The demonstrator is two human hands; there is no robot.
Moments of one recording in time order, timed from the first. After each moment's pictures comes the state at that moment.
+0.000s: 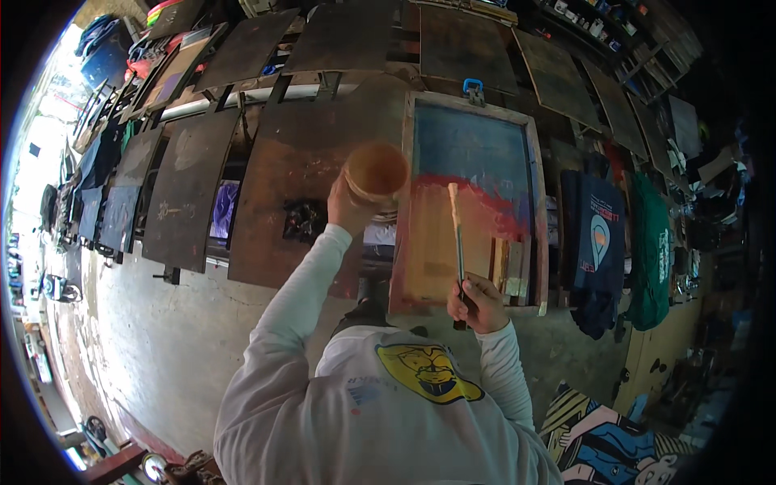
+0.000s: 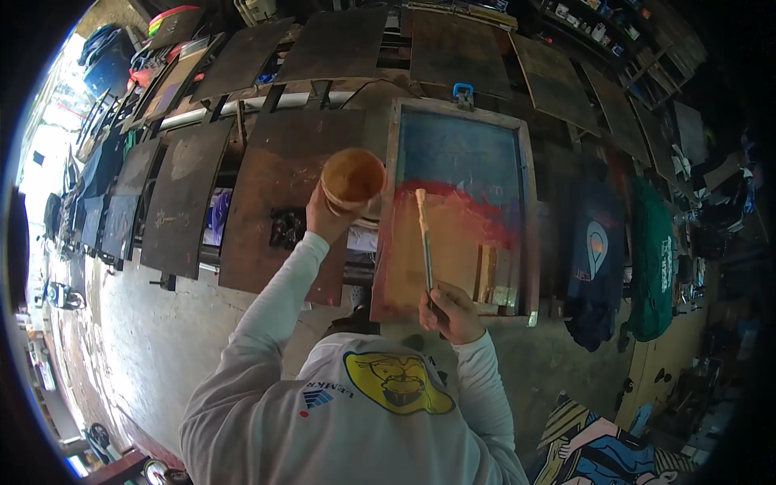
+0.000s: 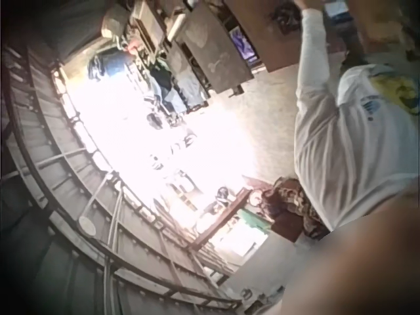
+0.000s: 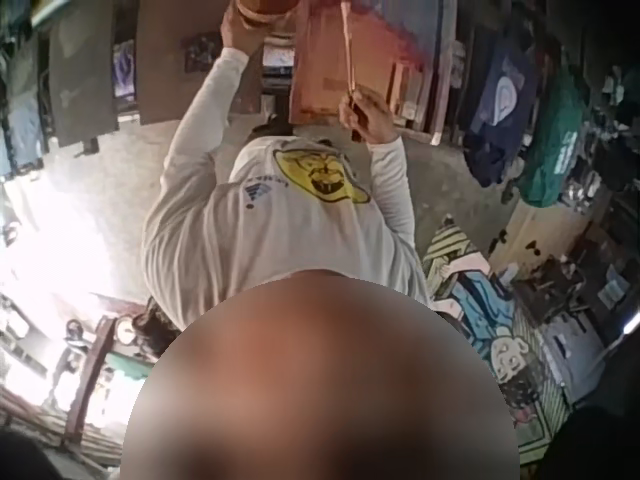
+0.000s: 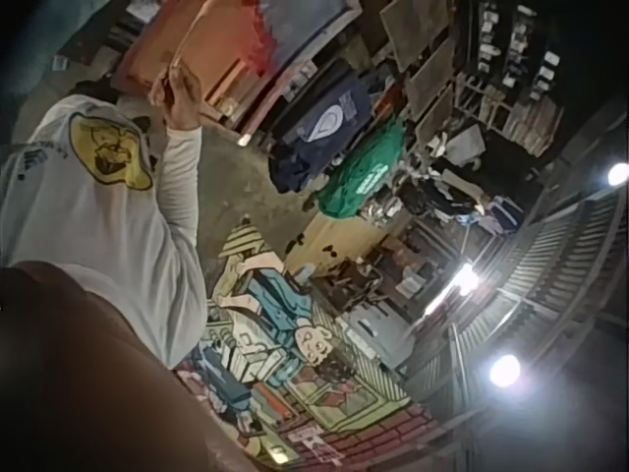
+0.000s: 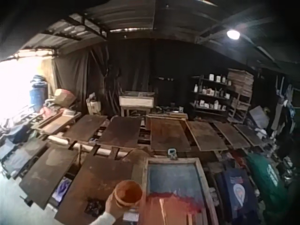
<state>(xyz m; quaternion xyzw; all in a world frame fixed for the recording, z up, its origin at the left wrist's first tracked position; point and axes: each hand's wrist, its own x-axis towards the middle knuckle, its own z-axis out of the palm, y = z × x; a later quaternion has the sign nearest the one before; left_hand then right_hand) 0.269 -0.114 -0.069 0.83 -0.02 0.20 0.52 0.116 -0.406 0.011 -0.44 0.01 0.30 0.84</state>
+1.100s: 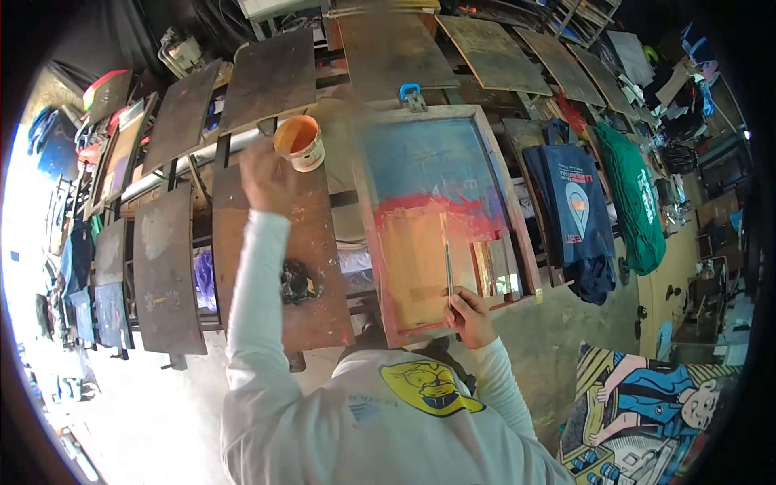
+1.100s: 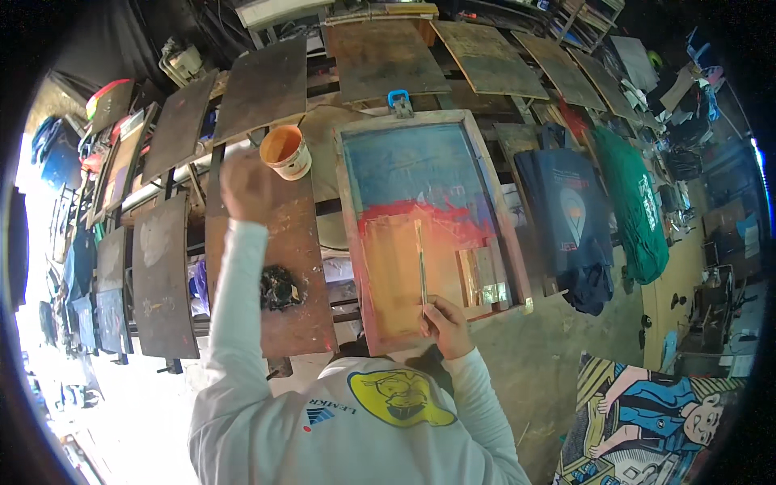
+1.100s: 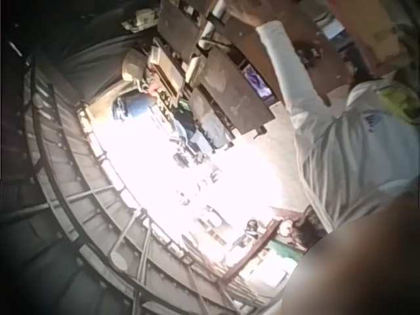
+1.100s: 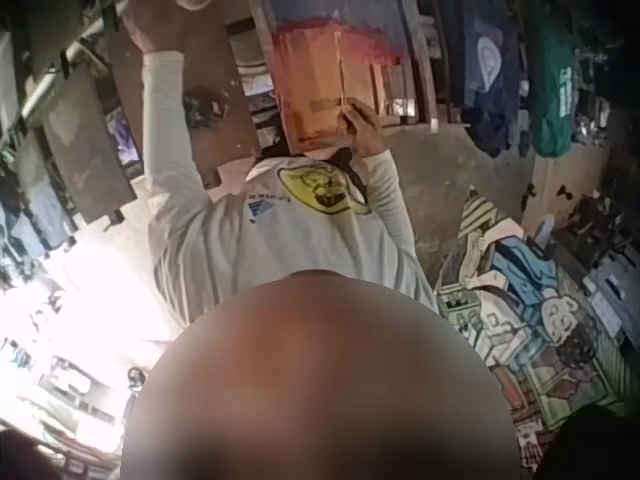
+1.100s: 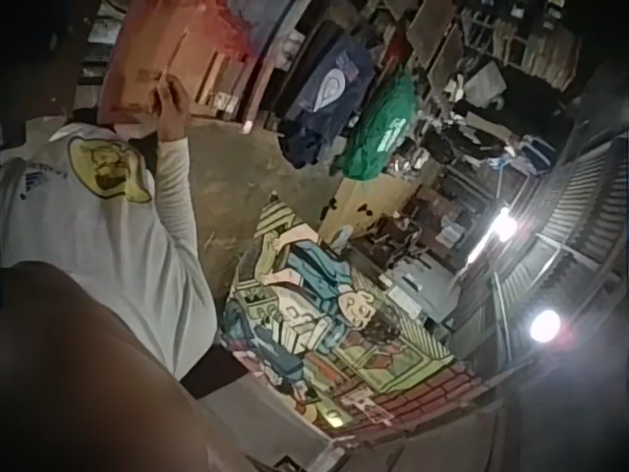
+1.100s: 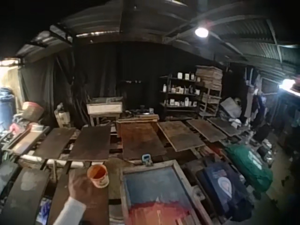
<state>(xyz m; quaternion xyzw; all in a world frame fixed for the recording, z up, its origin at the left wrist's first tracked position) 0.423 -0.071 0.006 0.81 -0.17 0.46 0.32 0.112 -0.408 -0.033 -0.50 0.19 0.10 0.84</state>
